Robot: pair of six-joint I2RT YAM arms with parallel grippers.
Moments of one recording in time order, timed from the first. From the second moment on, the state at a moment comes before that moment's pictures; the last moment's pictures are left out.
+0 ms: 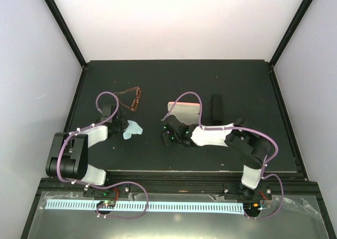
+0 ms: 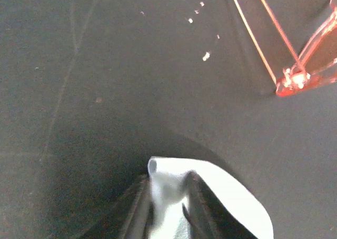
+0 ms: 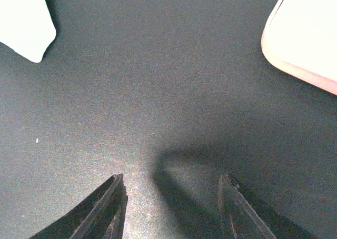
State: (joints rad) left arm -0.07 1.44 0.54 -0.03 0.04 -0.69; right arm 0.98 1.82 0.98 -0.10 0.06 0.56
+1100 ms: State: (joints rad) left arm -0.24 1.17 0.57 -0.14 0.58 -0.73; right arm 0.98 1.62 0.82 0.07 -0.03 0.50
